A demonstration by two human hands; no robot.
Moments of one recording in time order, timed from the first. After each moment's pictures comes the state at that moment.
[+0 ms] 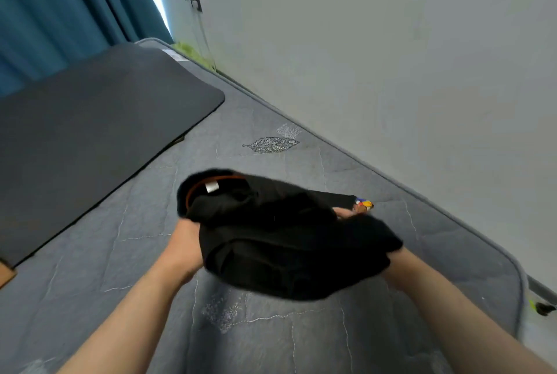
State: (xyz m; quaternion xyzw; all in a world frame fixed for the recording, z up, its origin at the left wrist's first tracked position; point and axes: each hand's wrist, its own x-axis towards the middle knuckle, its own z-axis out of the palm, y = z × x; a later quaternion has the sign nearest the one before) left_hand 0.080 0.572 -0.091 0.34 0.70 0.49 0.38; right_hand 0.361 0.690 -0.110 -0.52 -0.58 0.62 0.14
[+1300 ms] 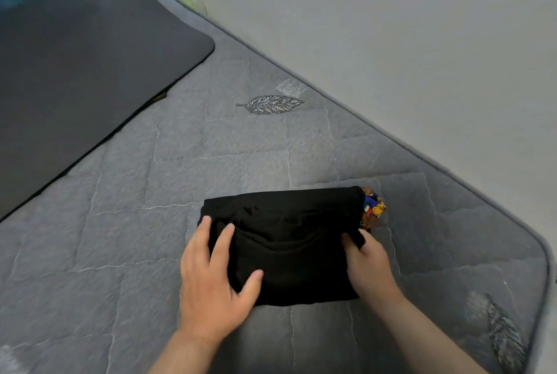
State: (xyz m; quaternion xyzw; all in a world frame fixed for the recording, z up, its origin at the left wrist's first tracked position) left_hand 0.135 0.522 -0.217 0.52 0.81 0.26 0.07; right_hand 0.336 0.658 -0.202 -0.64 -0.51 0.55 0.18
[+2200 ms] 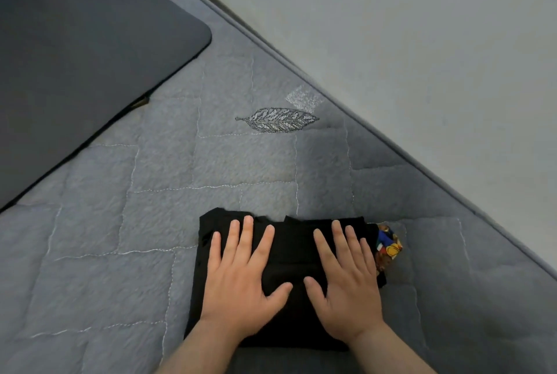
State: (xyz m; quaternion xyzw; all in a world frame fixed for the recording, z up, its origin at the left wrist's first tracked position) left_hand 0.110 0.625 -0.279 0.60 0.79 0.03 0.14; right_hand 0.295 0.706 -0.276 -0.47 -0.87 0.15 -0.02
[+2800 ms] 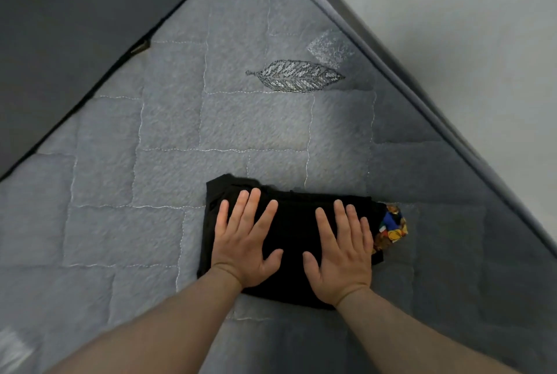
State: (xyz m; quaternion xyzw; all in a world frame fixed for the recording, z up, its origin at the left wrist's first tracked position) left_hand 0.111 0.629 -0.296 0.59 0.79 0.06 0.15; right_hand 0.295 0.712 -0.294 -0.45 -0.87 0.18 0.03
